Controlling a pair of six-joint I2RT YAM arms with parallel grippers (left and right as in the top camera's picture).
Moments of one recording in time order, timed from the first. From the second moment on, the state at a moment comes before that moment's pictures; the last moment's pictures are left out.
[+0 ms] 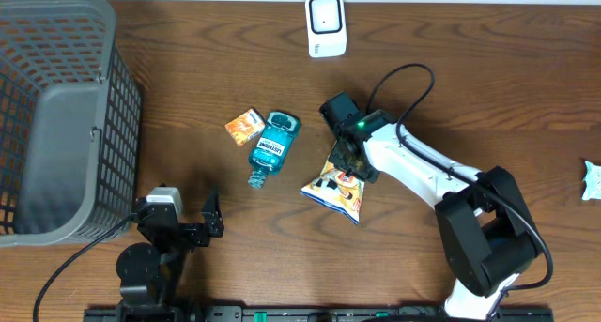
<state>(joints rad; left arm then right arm) 0.02 0.04 0.18 -0.40 0.15 -0.14 0.57 1.90 1.24 -0.79 0.11 1.07</state>
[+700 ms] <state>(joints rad) 0.02 0.04 0.18 -0.40 0.15 -0.14 0.50 1.89 1.23 -0.67 -0.20 0.99</state>
